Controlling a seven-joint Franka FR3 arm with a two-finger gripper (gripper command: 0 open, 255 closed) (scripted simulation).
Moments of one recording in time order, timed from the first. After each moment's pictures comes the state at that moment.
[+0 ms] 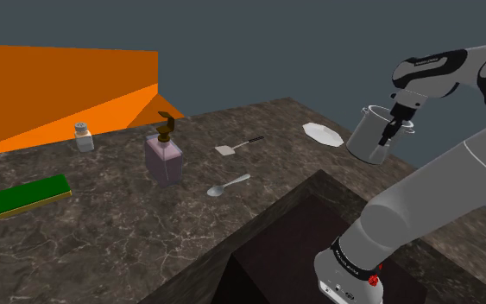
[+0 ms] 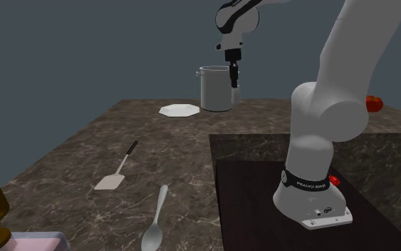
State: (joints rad) arm -0.14 -0.22 -1.00 -2.09 -0.24 1.83 -1.00
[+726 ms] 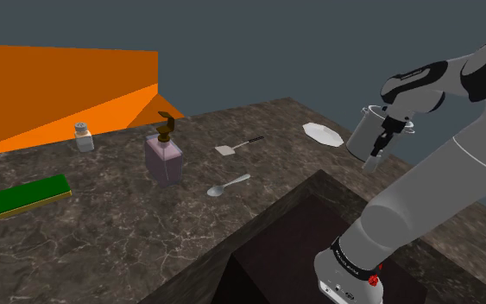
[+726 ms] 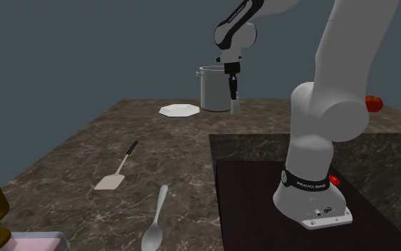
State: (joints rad) arm -0.13 -0.13 -1.05 -2.19 -0.18 1.99 -1.05
